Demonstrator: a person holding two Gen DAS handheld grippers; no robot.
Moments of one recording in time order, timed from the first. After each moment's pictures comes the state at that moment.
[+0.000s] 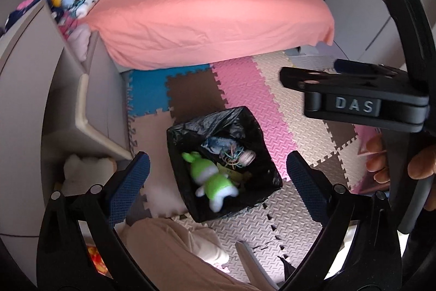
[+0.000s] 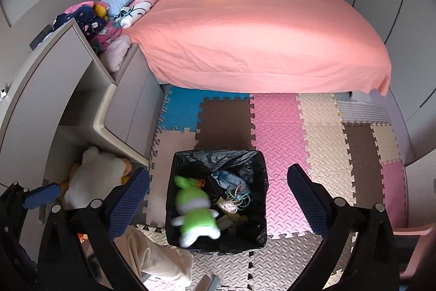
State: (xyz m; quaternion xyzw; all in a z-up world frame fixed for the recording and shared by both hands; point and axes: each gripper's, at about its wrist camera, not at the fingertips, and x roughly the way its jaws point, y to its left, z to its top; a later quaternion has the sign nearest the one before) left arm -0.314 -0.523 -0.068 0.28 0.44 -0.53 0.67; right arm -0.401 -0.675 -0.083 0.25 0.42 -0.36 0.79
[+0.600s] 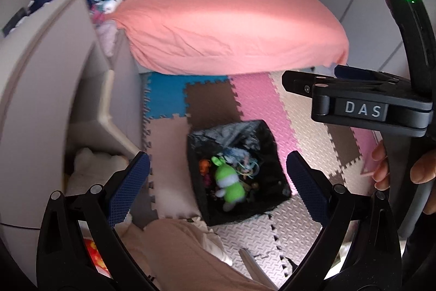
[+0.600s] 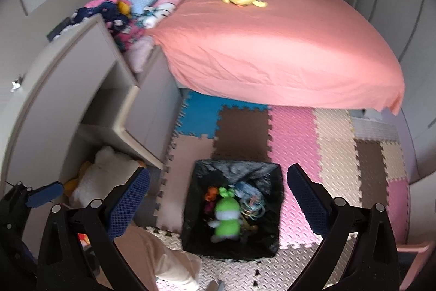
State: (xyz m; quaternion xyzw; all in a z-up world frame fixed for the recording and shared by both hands) left arm -0.265 -0.491 -0.042 0.24 0.43 -0.50 0.71; right arm -0.335 -0.648 -0.048 0.23 0.41 -0.30 0.83
